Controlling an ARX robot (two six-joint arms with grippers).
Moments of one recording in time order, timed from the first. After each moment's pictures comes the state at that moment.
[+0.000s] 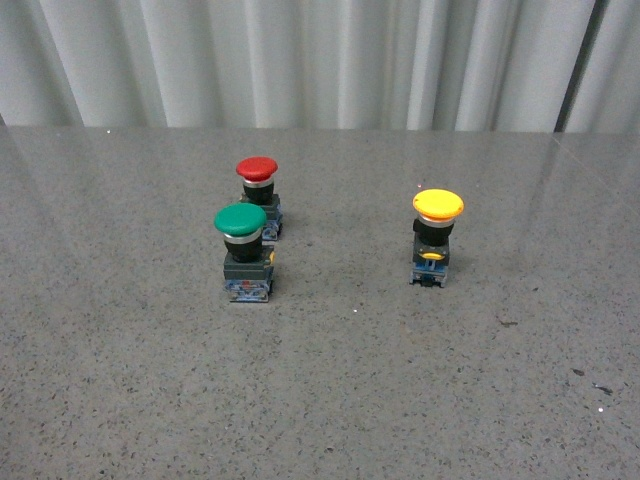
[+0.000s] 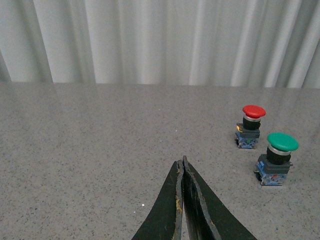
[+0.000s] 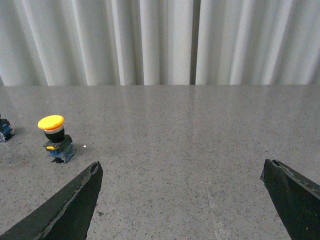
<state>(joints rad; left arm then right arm) 0.00 0.32 0.05 0.27 0.00 0.00 0.00 0.00 0.01 0.00 0.00 0.01</state>
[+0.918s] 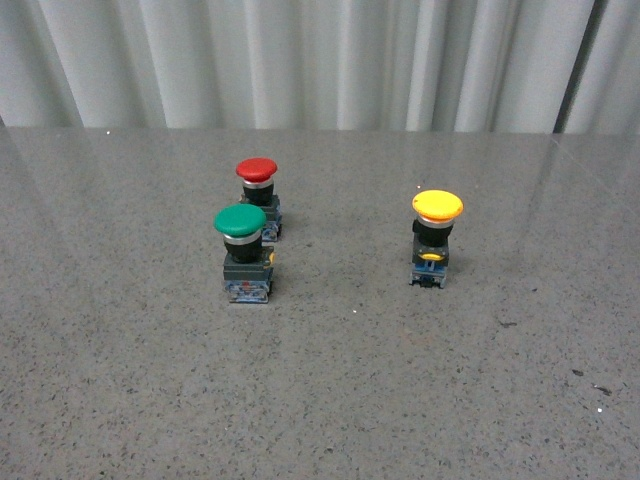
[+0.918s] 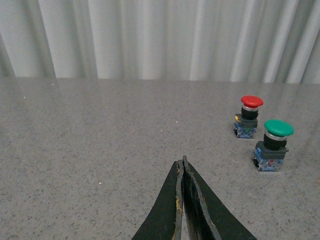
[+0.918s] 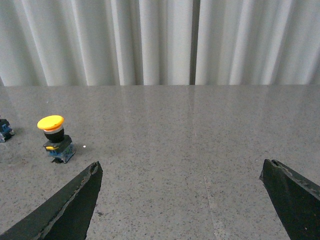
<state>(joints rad) 0.00 0.01 0.01 -0.01 0.00 0.00 0.00 0.00 0.01 0.00 0.00 0.01</state>
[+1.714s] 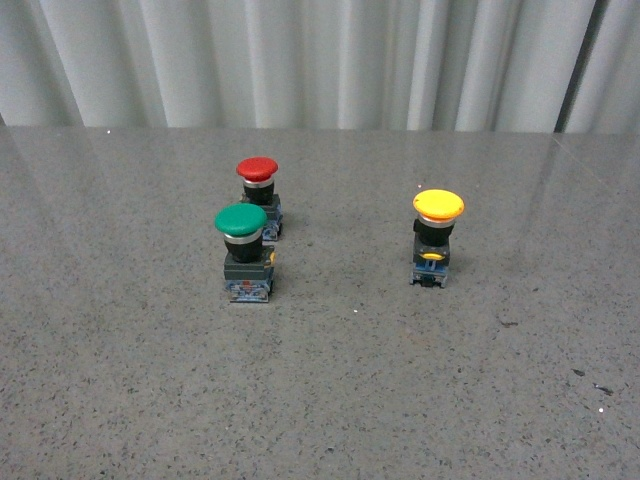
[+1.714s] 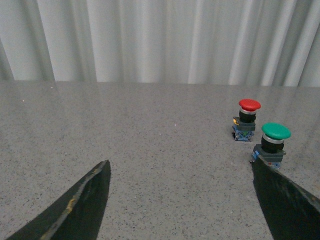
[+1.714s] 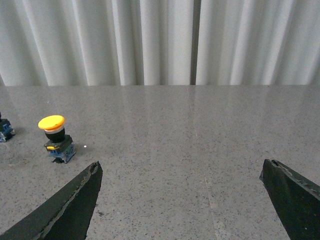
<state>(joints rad) 0.00 0.01 0.01 0.00 0.00 0.00 0.00 0.00 0.01 0.00 0.00 0.01</state>
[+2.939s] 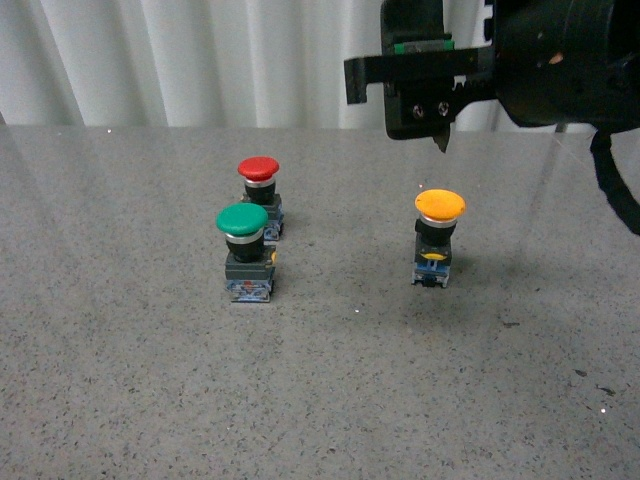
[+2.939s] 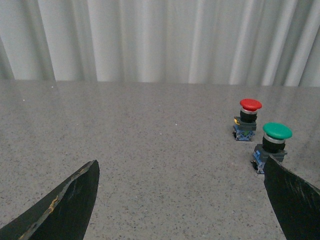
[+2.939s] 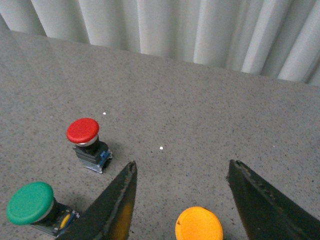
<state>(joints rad) 0.00 0.01 0.01 0.00 0.00 0.00 0.49 1.61 0.90 0.45 0.15 0.05</state>
